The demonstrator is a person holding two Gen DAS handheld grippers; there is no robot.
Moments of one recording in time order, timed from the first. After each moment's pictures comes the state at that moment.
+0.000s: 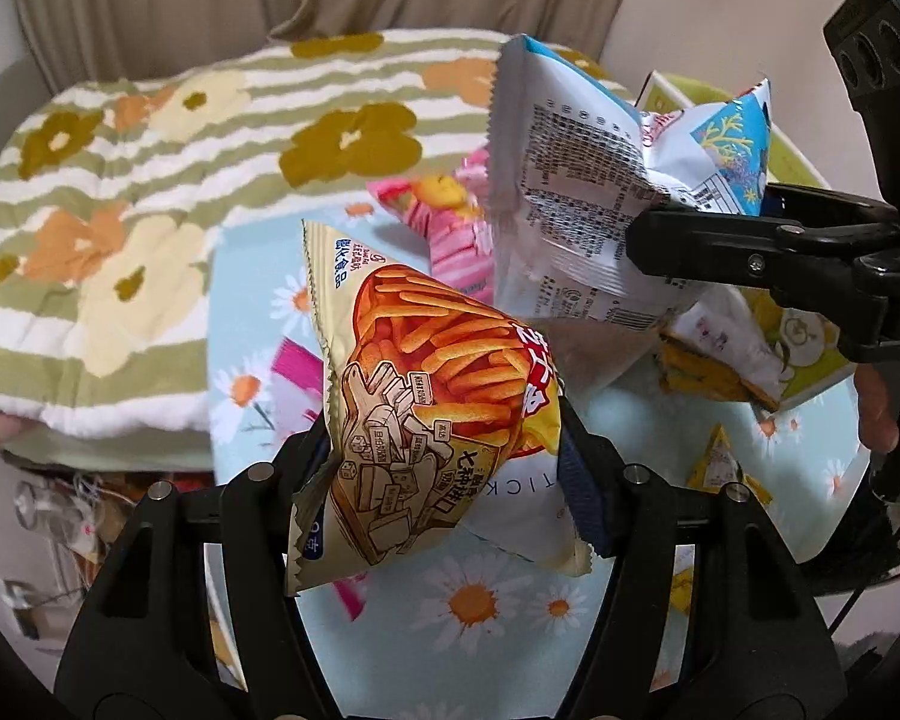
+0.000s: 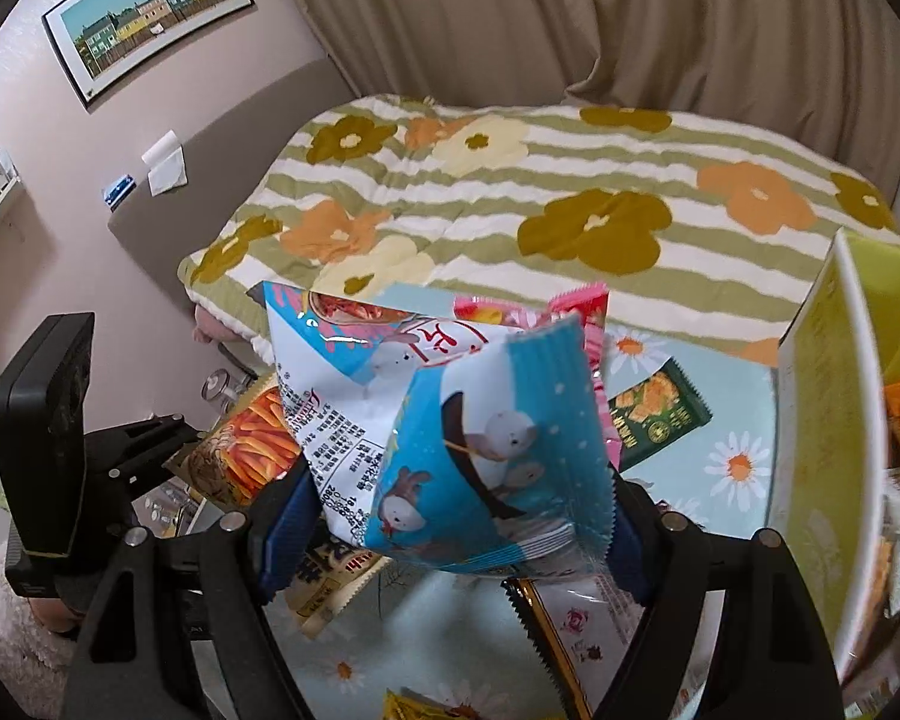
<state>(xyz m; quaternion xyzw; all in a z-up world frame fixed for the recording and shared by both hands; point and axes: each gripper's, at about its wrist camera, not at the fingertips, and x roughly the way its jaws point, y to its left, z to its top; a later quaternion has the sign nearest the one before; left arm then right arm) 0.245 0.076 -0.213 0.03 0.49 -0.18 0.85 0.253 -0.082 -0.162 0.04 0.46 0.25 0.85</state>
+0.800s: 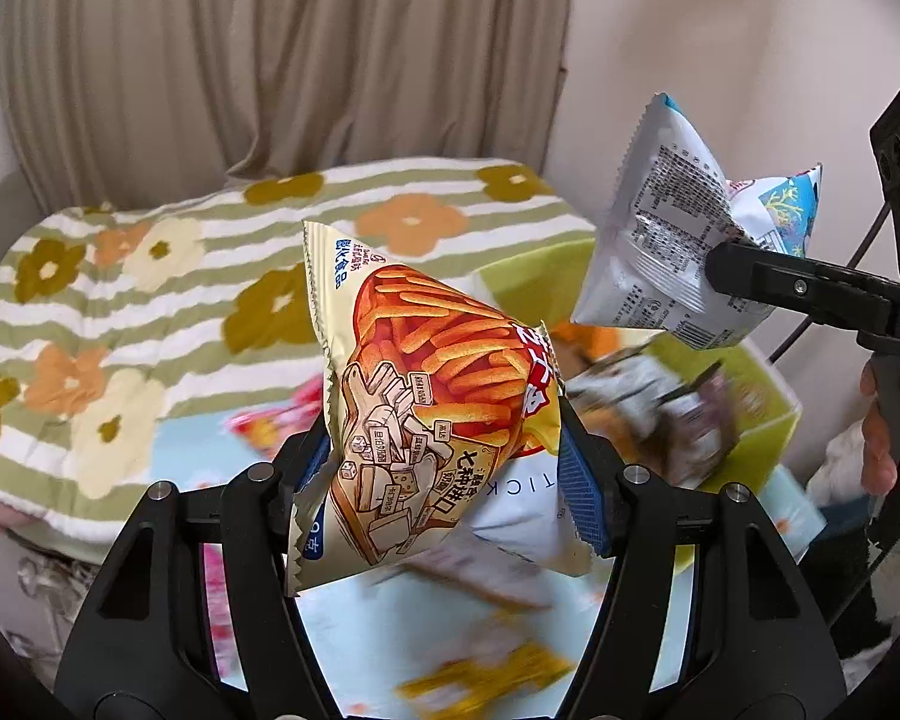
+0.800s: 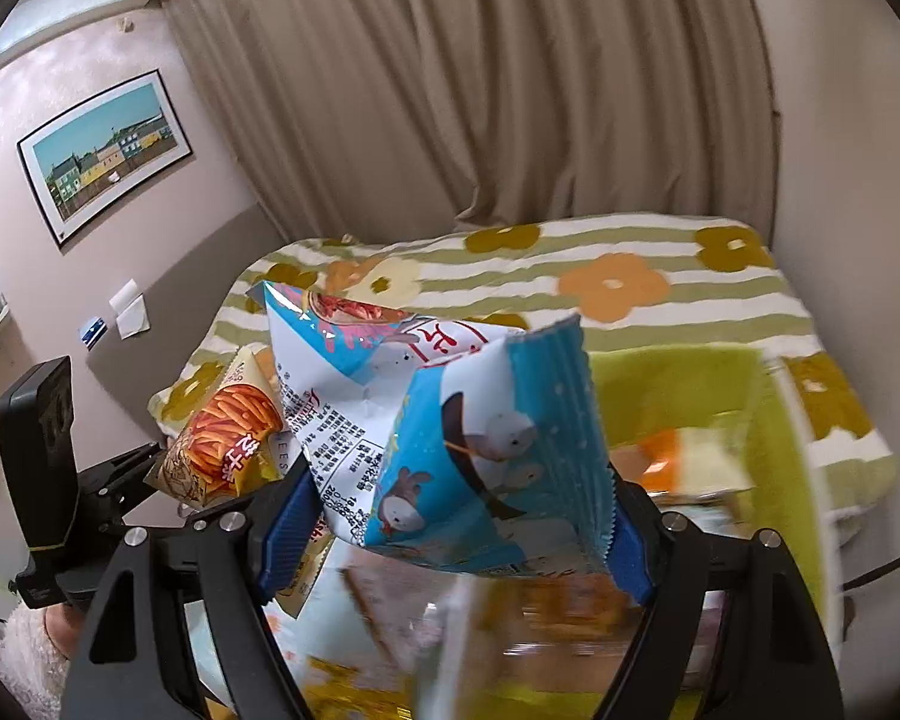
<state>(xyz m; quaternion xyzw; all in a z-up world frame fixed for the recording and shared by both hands) 0.242 -0.096 -0.077 0.04 0.37 -0.20 0.90 0.205 -0.295 -0.045 0.10 0.35 0.15 0.92</state>
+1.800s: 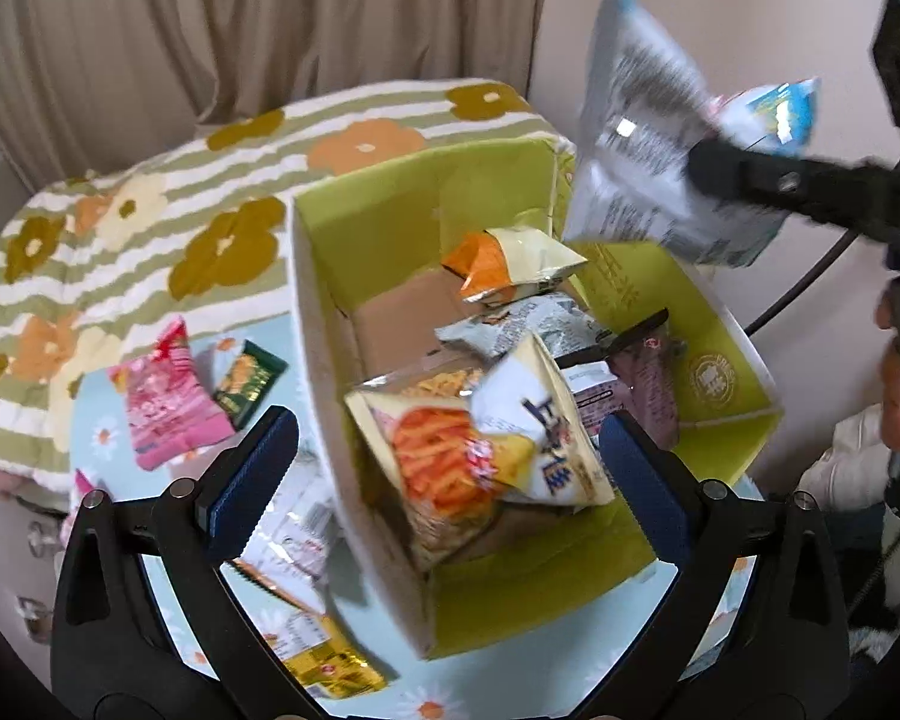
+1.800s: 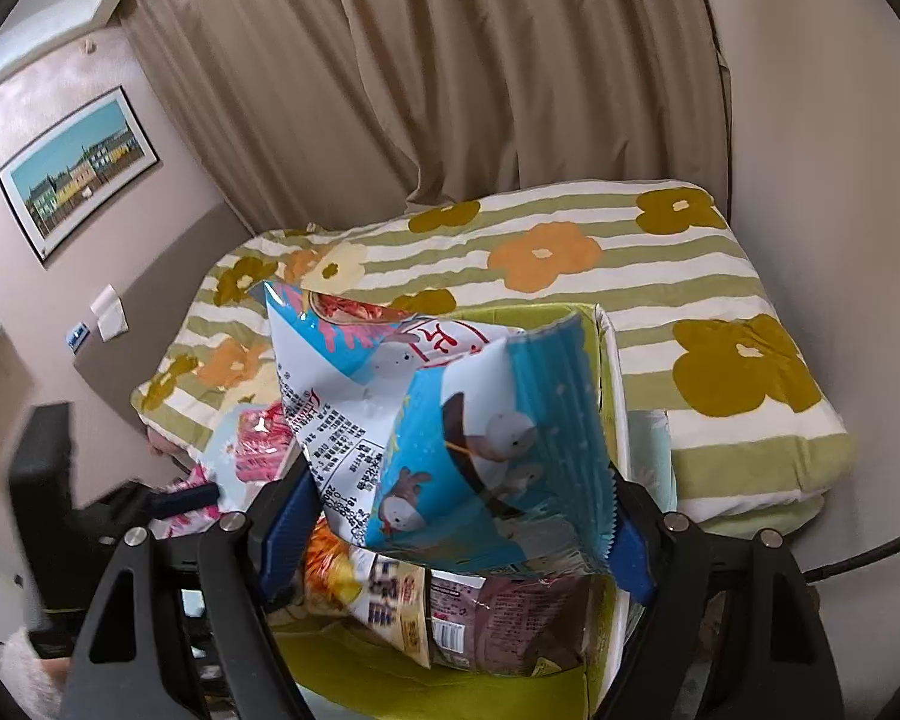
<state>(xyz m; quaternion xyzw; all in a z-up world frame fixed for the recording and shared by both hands) 0.222 -0.249 -0.123 0.07 0.45 -0.17 0.87 0.214 -0.421 -0.085 0.11 0.39 0.15 0.90</state>
